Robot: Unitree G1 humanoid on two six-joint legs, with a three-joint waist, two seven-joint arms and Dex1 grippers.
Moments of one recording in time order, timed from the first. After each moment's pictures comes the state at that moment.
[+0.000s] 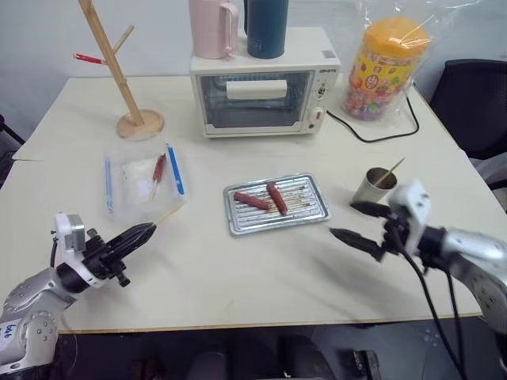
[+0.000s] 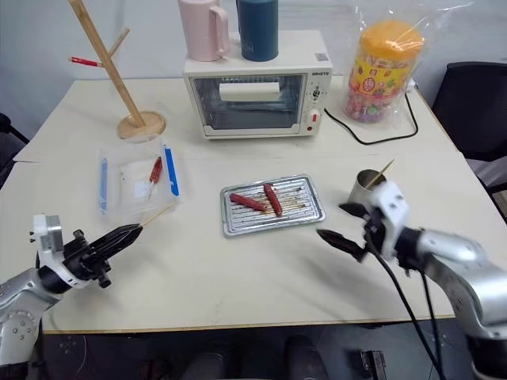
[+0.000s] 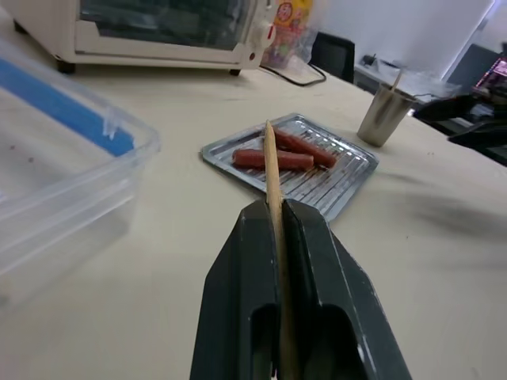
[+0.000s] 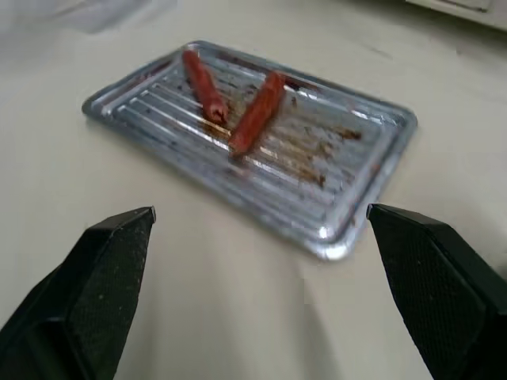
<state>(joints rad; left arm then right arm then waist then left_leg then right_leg) 0.05 0.60 0.45 -0.16 -0.76 0.40 -0.93 -0.31 -0.82 -0.09 -0.41 0.66 0.85 0.66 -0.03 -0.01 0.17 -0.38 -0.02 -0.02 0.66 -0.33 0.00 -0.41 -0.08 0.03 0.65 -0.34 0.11</state>
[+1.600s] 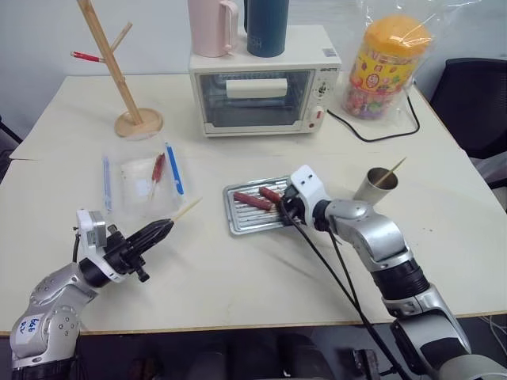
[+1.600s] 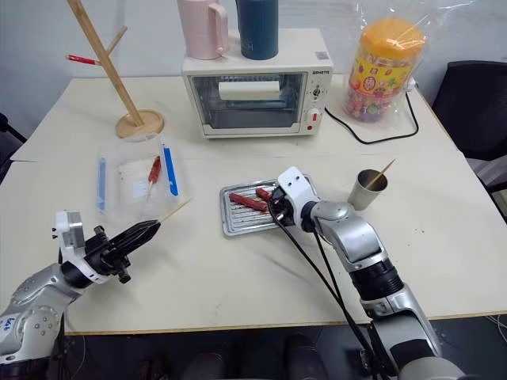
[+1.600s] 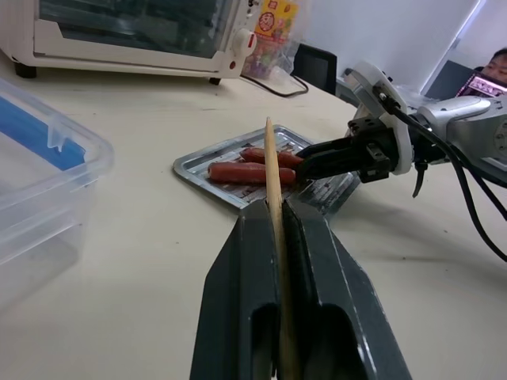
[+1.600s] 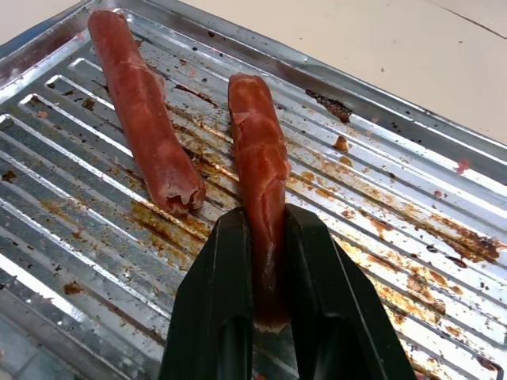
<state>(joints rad) 0.03 0.55 0.39 -0.18 -0.76 0.39 -0.90 -0.66 -0.39 0.26 -0.01 0.20 0.83 0.47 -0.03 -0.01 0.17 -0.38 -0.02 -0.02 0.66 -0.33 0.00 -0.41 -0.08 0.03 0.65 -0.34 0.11</state>
